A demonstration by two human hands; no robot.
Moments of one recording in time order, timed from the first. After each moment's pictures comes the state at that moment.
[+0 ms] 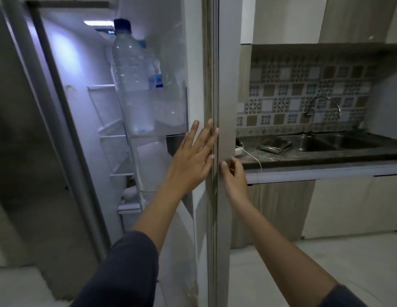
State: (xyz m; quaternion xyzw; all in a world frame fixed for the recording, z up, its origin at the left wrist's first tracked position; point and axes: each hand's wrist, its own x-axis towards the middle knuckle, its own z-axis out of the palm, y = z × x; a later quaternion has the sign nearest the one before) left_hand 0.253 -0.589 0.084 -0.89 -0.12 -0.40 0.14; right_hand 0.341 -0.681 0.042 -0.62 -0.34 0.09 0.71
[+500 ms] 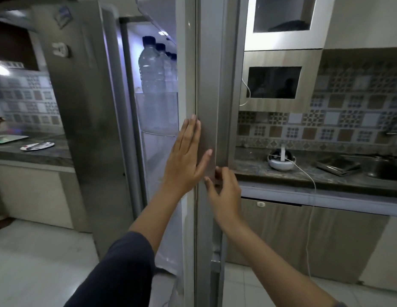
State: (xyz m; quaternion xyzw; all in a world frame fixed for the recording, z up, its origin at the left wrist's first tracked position) left_hand 0.153 -0.551 0.093 -0.82 -0.24 -0.51 0.10; right_hand 0.247 -0.625 0.032 -0.57 -0.54 0.01 0.62
